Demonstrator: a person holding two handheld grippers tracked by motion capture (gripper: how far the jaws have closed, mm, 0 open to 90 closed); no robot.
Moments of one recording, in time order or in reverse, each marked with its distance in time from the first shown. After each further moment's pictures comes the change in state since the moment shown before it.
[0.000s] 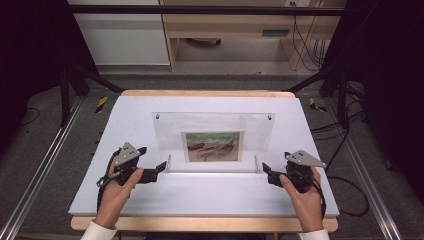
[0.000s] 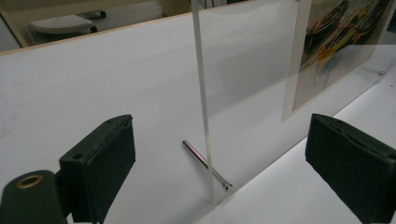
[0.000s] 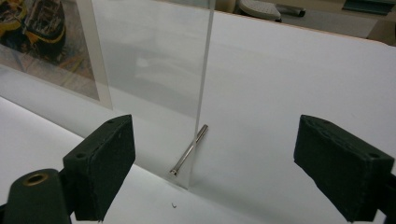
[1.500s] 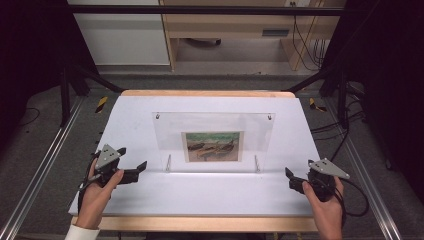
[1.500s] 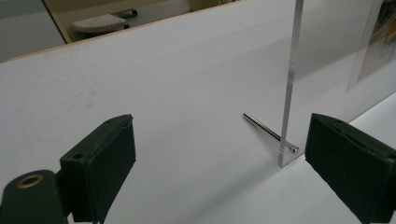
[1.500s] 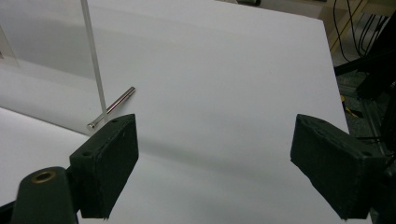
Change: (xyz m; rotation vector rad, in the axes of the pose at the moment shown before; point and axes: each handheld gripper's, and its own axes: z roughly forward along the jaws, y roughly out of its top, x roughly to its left) left arm 0.037 -0.018 -0.028 0.015 0.106 0.020; right arm -0.041 -0.031 -0.028 0.027 -0.150 0.033
